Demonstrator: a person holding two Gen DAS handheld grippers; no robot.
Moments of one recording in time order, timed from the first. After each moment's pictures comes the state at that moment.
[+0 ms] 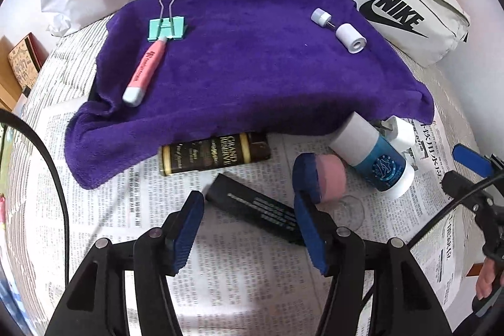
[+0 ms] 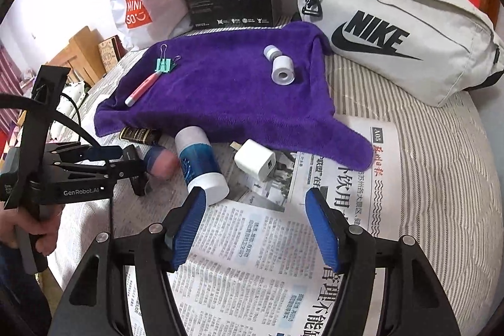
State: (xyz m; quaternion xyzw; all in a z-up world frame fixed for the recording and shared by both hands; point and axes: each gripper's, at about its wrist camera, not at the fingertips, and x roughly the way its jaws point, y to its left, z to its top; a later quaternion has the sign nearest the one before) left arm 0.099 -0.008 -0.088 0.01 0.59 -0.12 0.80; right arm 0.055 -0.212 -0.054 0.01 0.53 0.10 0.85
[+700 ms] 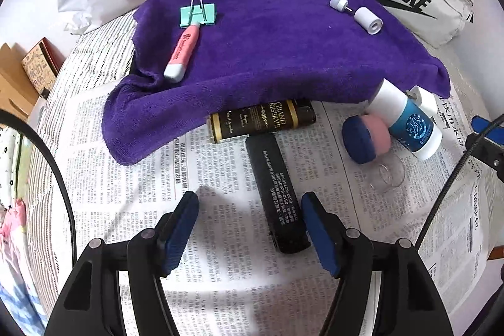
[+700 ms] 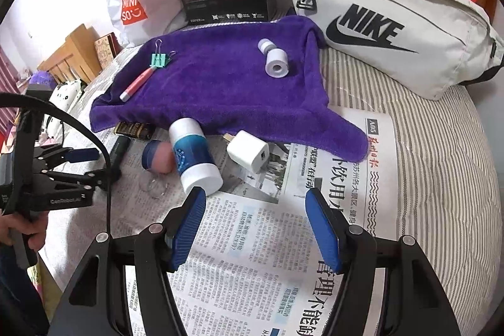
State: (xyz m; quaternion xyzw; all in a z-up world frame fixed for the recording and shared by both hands) left arm 0.078 0.025 -0.092 0.06 0.59 -0.10 0.80; right arm 0.054 -0.219 -0.060 0.01 0.53 0.09 0.84
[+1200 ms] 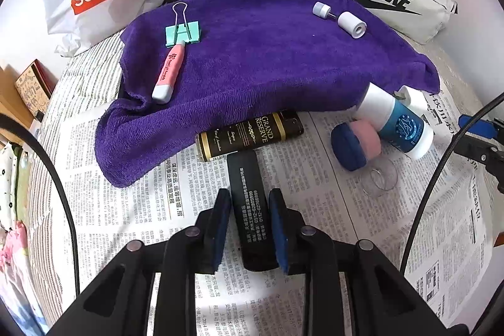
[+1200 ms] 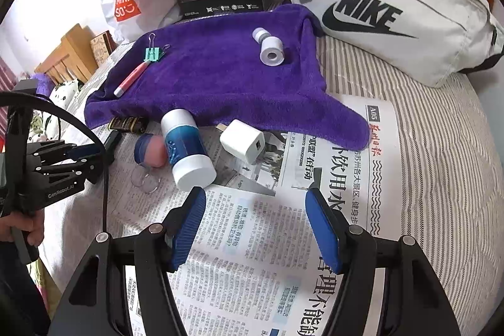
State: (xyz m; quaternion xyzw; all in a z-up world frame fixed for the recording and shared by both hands) left arm 0.078 0.019 -0.090 0.08 0.56 -0.13 0.81; right arm 0.054 -0.222 -0.070 0.02 0.54 0.08 0.83
